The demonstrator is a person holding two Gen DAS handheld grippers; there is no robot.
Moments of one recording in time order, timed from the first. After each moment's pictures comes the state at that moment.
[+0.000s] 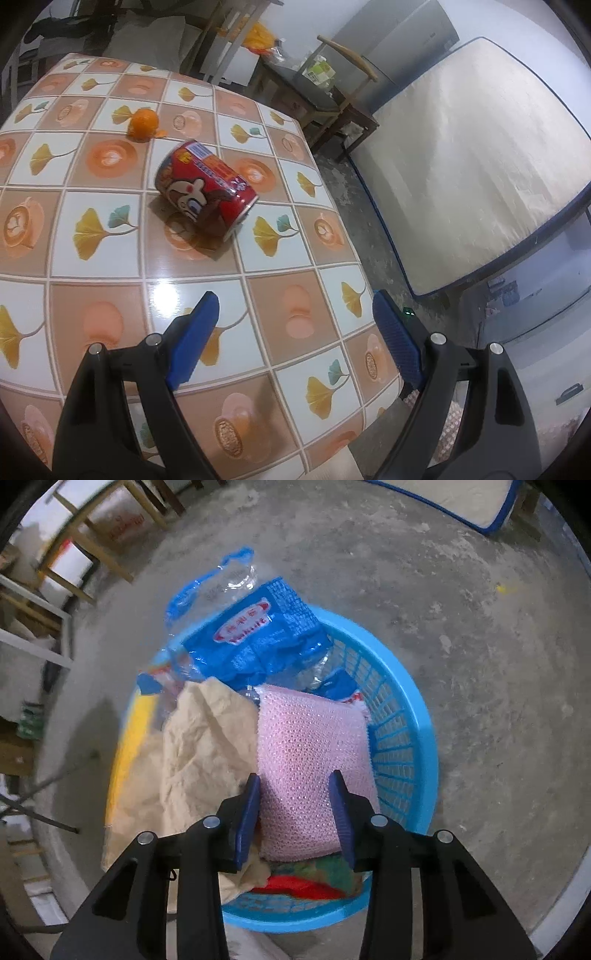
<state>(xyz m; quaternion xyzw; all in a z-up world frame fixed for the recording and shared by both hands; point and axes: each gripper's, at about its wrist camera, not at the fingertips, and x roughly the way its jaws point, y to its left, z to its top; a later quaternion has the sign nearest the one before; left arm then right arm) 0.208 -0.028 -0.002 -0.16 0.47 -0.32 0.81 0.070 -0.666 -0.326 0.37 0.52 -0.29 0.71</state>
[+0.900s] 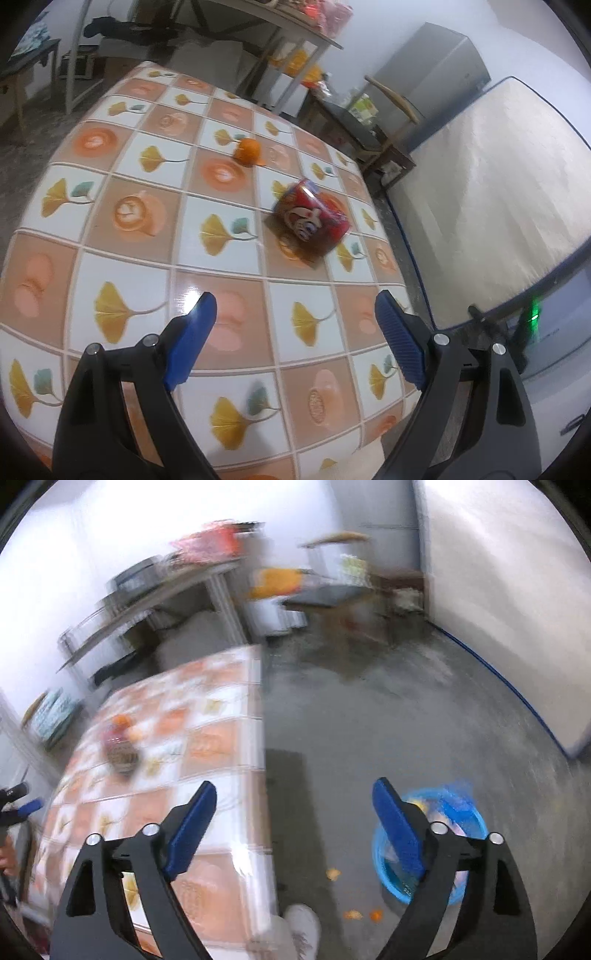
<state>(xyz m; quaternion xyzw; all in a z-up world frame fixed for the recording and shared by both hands) 0.190 0.083 0.003 -0.19 0.44 -0.23 0.85 0.095 -0.412 0.000 0.13 0.35 -0.05 0.93</state>
